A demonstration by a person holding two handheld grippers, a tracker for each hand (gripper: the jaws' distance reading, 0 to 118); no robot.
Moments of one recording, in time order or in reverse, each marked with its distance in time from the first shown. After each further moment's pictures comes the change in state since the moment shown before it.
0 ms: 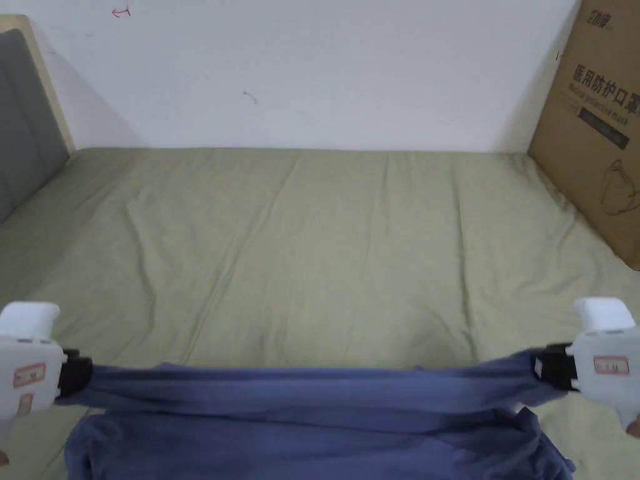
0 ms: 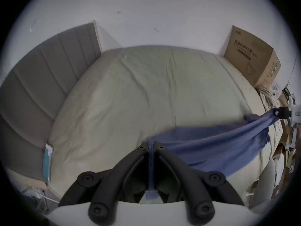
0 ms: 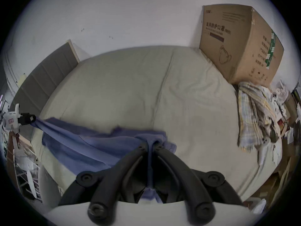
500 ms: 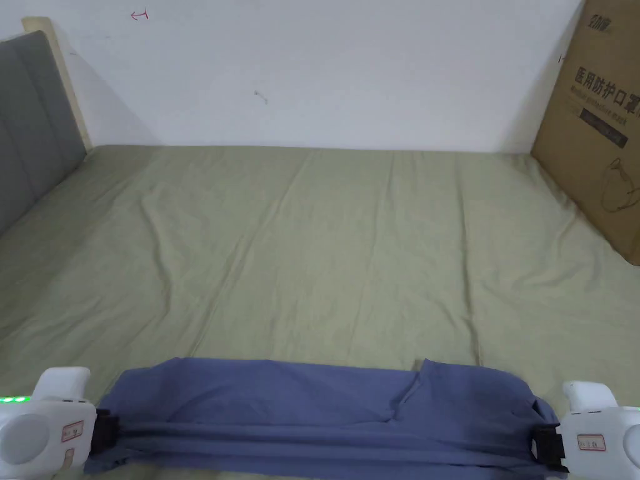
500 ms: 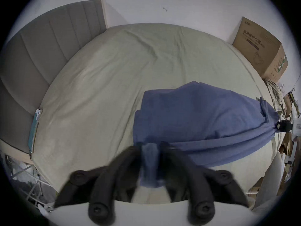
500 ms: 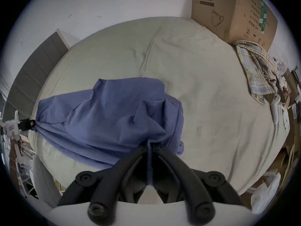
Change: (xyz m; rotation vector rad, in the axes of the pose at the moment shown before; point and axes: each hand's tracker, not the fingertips) left arm -0.006 -0.074 -0.036 -0.104 0.045 0.063; right arm 0.001 -0.085 -0.032 -0.149 -0.017 -0.101
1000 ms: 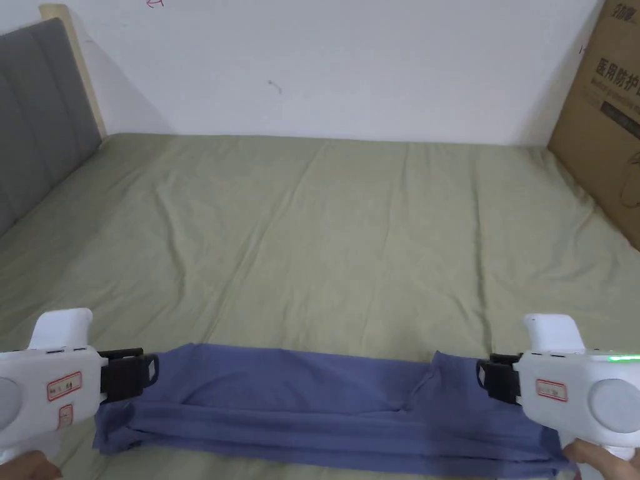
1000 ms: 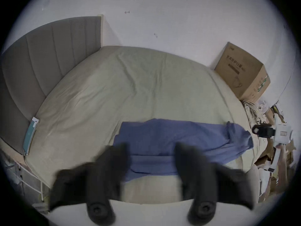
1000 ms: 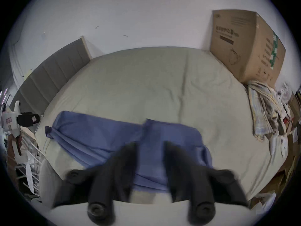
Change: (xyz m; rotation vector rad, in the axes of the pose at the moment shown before) left arm 0.023 0.016 0.083 0.206 -0.185 0.068; right arm -0.095 0.033 0.034 0.228 0.086 0.153
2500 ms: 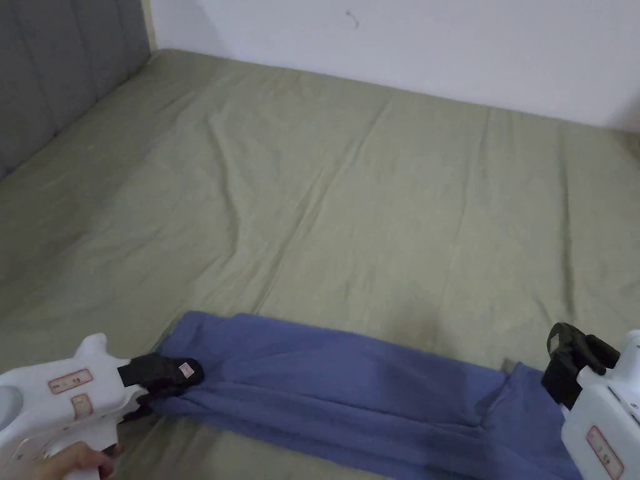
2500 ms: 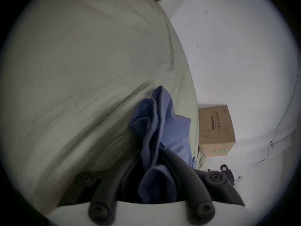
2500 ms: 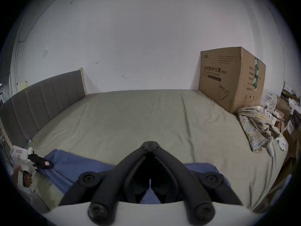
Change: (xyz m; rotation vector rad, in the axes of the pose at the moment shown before) left arm -0.111 -0.062 -0.111 -0.111 -0.389 0.817; right arm -0.092 -0.002 -0.003 0.439 -0.159 -0.028
